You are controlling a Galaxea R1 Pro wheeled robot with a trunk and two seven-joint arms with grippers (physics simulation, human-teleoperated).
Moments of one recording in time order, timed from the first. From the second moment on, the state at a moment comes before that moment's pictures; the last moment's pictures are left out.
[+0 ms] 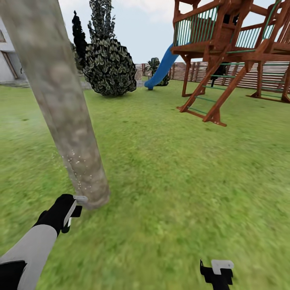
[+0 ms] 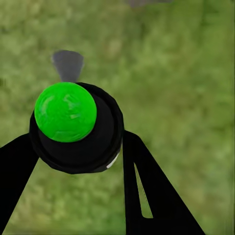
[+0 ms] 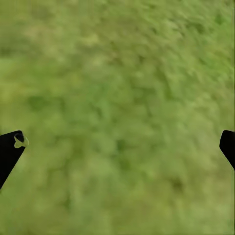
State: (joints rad) left arm -0.83 0.15 0.09 -0.59 -0.14 0.84 0.09; right arm -0.43 0.01 -0.87 -0.18 0.95 -0.54 -0.21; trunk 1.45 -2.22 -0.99
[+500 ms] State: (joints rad) left arm -0.83 0.14 0.09 -0.59 -0.13 0.84 0.09; right arm -0.43 0.01 -0.87 -0.18 0.95 -0.54 -0.21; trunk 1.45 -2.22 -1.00
